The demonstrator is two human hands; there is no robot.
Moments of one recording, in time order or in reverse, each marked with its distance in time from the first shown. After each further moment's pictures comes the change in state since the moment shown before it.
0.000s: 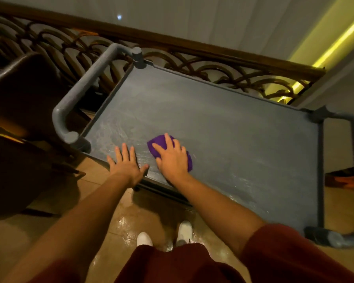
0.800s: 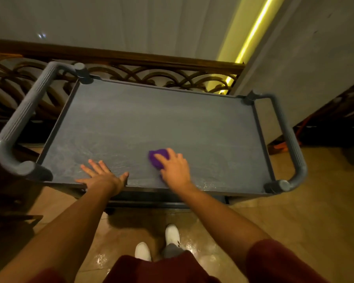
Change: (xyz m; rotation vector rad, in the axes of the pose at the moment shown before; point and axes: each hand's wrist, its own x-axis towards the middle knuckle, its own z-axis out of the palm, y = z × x) left_hand 0.013 0.013 -0.004 0.041 -0.098 -0.045; right_hand -0.078 0.052 -0.010 0.025 0.019 0.277
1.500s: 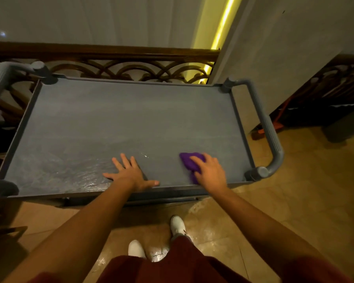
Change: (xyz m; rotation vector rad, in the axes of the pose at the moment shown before) left_hand -0.055 0.133 0.003 0.068 -0.141 0.352; right_hand -0.089 0.167 -0.013 -0.015 -0.011 0.279
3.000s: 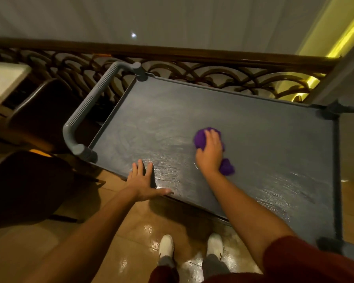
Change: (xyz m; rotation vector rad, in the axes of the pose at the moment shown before) left_hand -0.021 -0.099 0.017 -0.207 0.156 -0.152; right_hand 0.152 -0.158 0.011 0.704 0.139 -0.122
